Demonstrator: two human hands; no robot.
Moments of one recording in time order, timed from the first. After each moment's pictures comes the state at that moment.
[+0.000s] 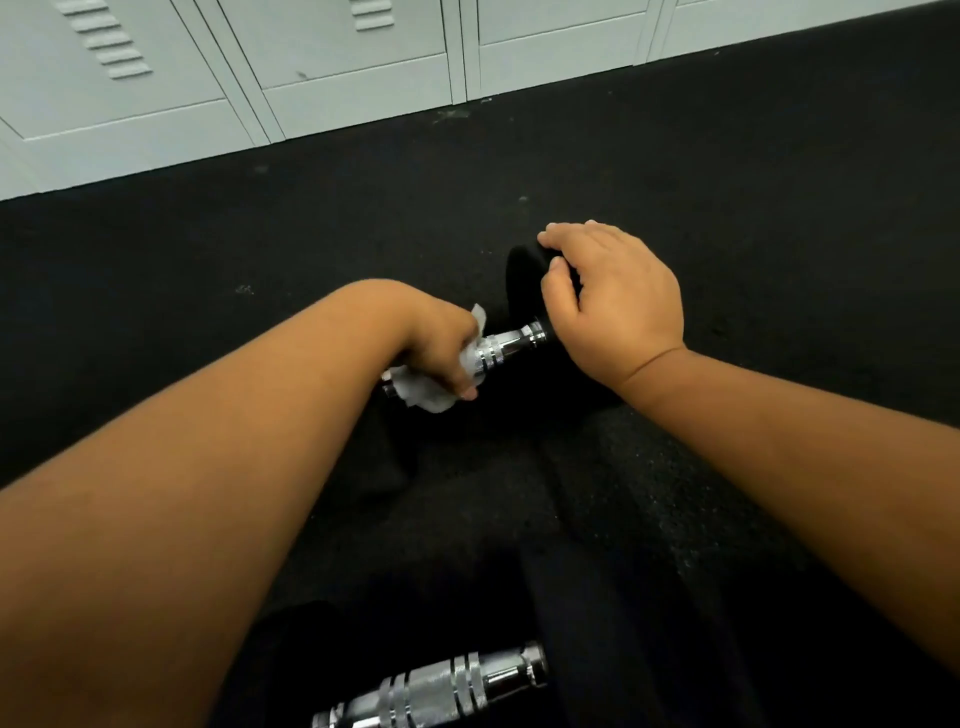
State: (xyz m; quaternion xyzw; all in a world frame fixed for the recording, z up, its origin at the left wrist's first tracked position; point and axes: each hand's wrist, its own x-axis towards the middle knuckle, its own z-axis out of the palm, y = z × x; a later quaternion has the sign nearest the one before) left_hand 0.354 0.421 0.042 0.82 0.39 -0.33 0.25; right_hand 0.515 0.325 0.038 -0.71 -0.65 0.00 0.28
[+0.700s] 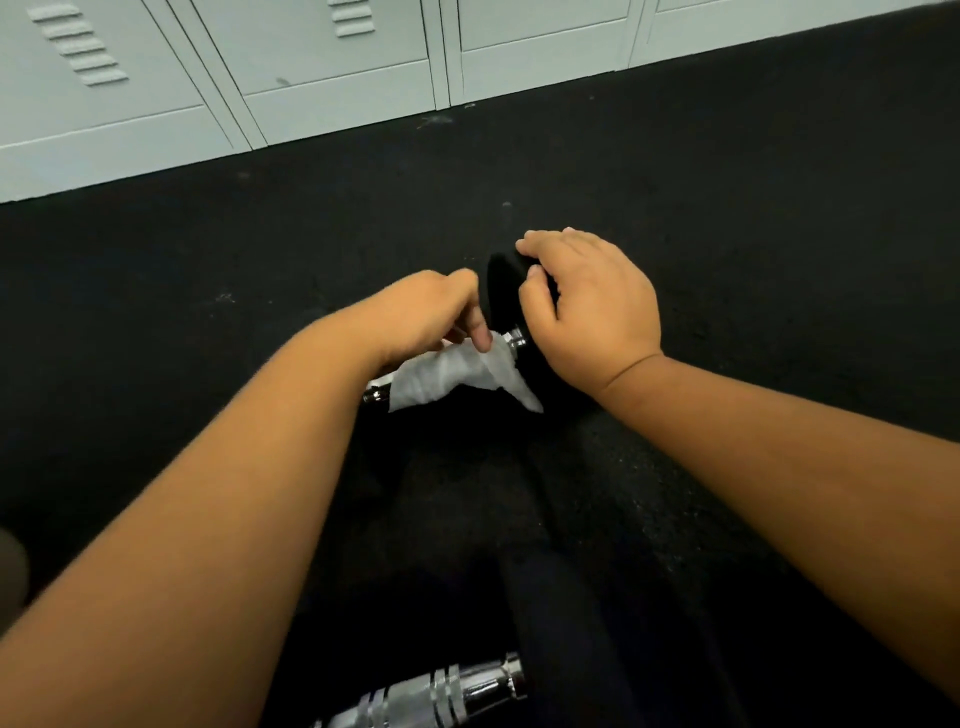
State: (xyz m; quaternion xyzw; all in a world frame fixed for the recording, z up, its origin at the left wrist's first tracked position) left_hand 0.358 0.390 0.074 0.71 0.51 0.00 0.48; right_hand 0.514 0.324 0.041 -0.70 -0.65 -0.02 0.28
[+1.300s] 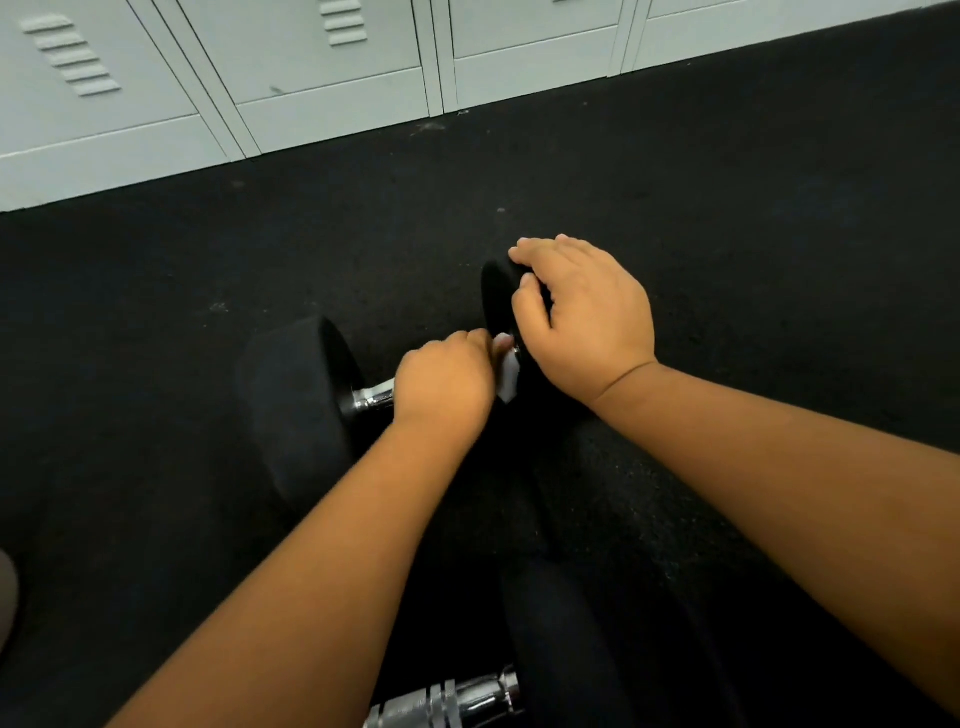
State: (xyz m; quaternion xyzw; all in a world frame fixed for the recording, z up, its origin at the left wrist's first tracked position) left_hand 0.383 0.355 0.004 0.85 0.52 -0.03 0.07; right_hand 0.515 0.325 0.039 -0.70 -0.65 0.00 0.29
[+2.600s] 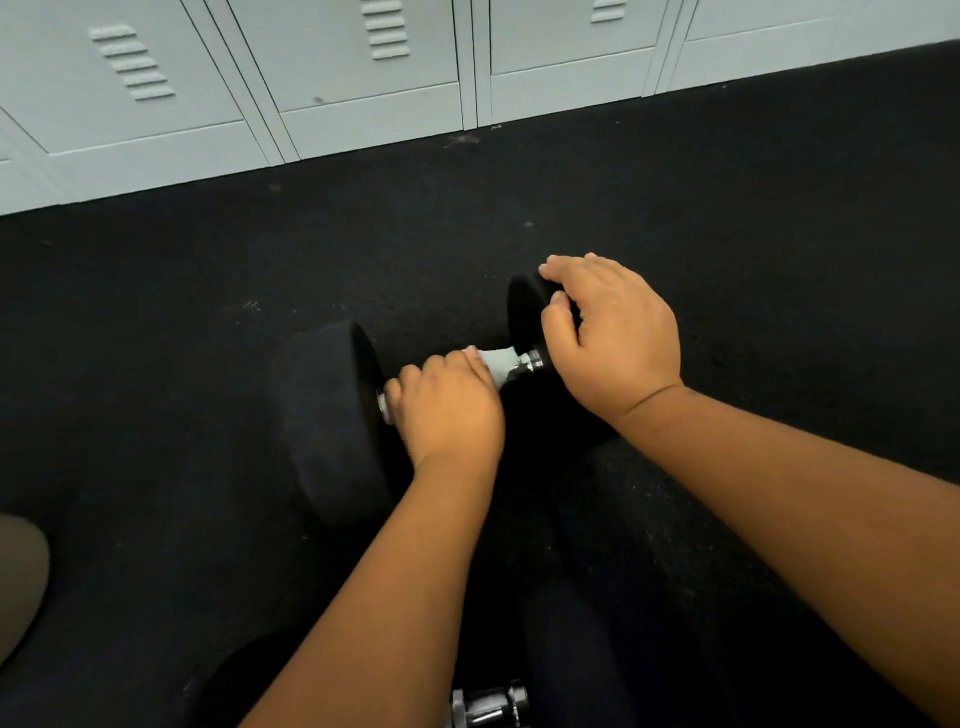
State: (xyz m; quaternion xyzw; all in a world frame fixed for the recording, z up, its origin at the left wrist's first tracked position) left_hand 0.378 0.342 -0.015 0.70 0.71 0.06 0.01; right_hand 0.517 0.328 0.036 -0.70 -0.65 0.00 0.30
